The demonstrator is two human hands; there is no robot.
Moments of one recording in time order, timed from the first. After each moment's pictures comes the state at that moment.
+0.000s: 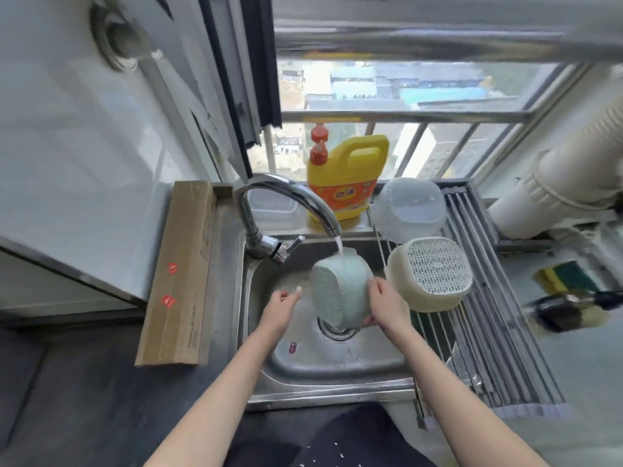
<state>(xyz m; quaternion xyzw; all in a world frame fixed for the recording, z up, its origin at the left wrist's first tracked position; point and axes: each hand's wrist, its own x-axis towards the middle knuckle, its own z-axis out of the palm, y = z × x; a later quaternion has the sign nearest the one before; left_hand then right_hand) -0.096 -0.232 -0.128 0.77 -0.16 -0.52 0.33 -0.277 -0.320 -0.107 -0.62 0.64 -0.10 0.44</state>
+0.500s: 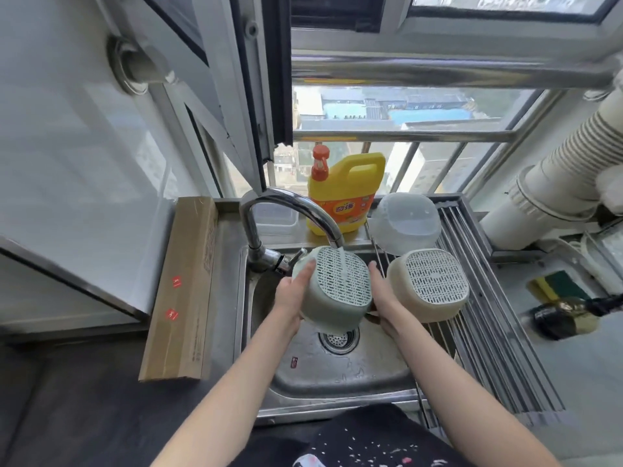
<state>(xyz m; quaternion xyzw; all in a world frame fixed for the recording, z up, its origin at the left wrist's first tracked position) -0.100 -0.273 -0.083 0.64 -0.02 -0.57 0.51 -0.249 -0.342 -0.078 -0.40 0.63 -0.14 0.66</state>
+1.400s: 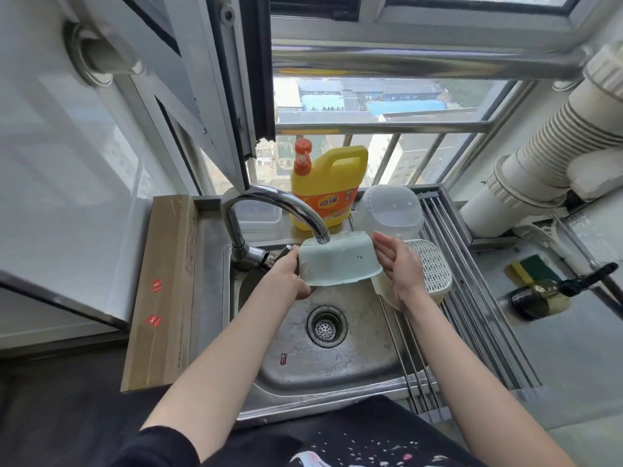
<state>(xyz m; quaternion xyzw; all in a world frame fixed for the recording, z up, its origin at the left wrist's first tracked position) -0.101 -0.313 -0.028 0.50 0.25 -0.68 0.47 -0.281 -0.366 -0.047 -0.40 0.55 -0.40 0.61</state>
